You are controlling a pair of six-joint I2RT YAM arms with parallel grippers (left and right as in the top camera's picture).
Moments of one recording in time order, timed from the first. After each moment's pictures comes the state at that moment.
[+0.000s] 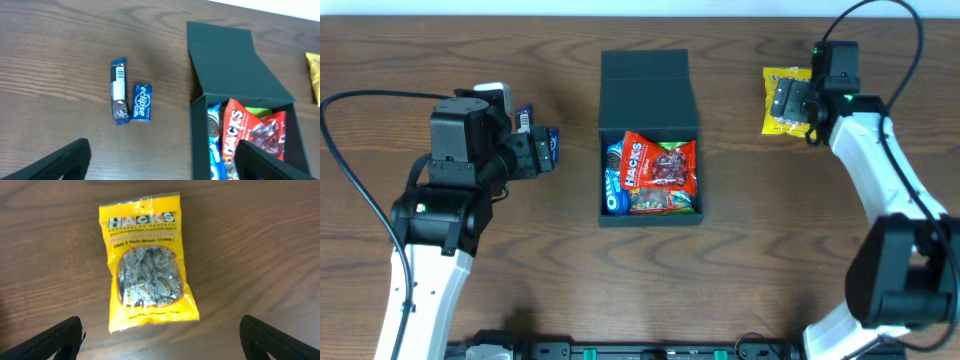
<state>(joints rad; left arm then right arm) -0.11 1.14 1.15 -0.77 0.05 -0.22 -0.01 1.82 1.36 -0.50 0.20 0.20</state>
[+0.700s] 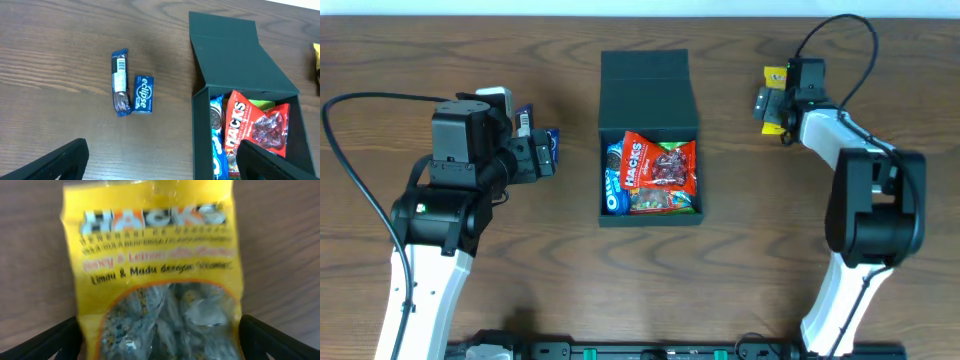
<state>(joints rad) -0.11 1.14 1.15 -0.80 0.05 -0.22 -0.01 2.14 1.36 -0.17 0.19 0.21</state>
